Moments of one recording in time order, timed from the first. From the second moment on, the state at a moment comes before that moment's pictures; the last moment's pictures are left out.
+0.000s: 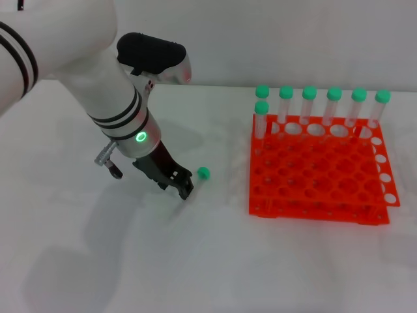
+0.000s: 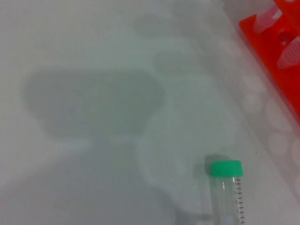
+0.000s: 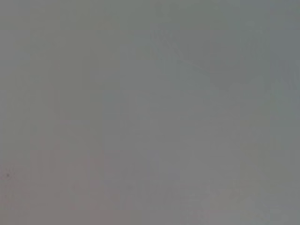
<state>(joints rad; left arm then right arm) -1.13 -2.07 1.18 0.49 2.75 1.19 -2.74 0.46 2.02 -0.31 0.04 2.18 1.24 -2.86</state>
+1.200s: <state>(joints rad) -1.17 -2.08 1.24 0.42 2.75 1.19 -2.75 0.47 2.02 -0.31 0.04 2.18 1.23 -2.86</state>
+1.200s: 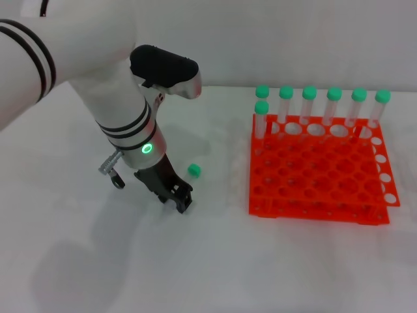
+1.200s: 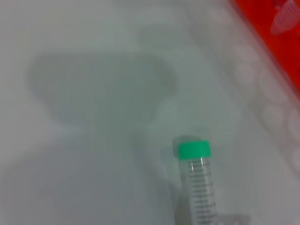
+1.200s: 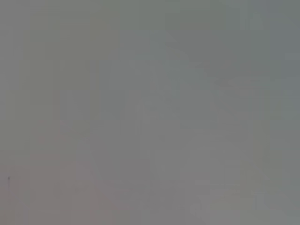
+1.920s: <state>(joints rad) -1.17 -2.08 1.24 0.41 2.74 1.22 -2.76 0.47 2.02 -0.31 0.04 2.18 1.23 -2.86</state>
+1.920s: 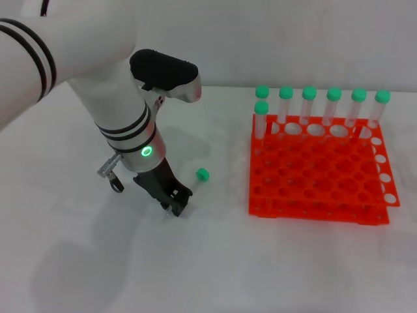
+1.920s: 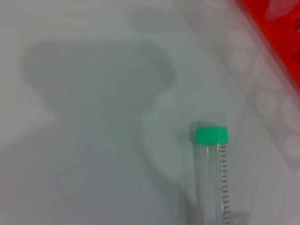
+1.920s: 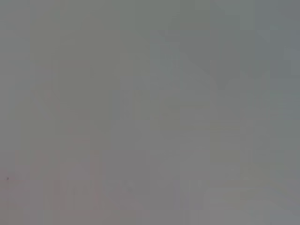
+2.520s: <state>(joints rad) -1.14 -2.08 1.23 0.57 2.71 1.14 -2.76 0.46 2.02 -0.31 0.04 2.18 1.23 -2.86</state>
